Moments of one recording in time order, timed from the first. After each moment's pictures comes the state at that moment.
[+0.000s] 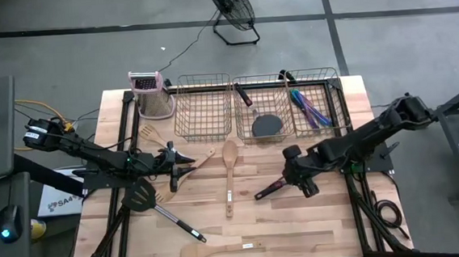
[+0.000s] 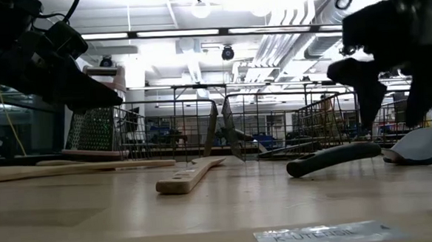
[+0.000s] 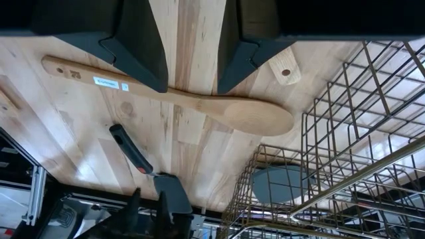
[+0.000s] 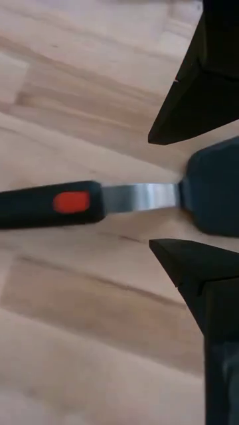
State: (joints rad) left arm -0.25 0.99 0.08 0.68 -0.35 -0.24; right arm 0.30 1.32 0.70 -0.56 0.05 -0.02
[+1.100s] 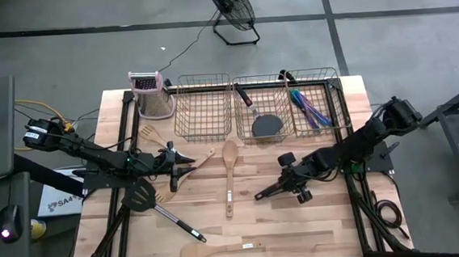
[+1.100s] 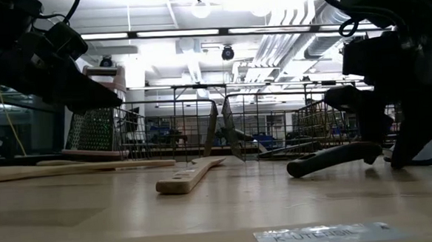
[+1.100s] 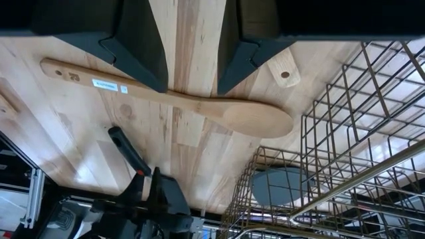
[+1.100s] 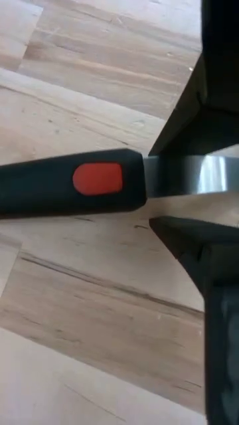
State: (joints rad) left arm -0.25 0.99 0.08 0.67 -0.35 -0.24; right arm 0.34 1.49 0.60 -0.25 0.09 -0.03
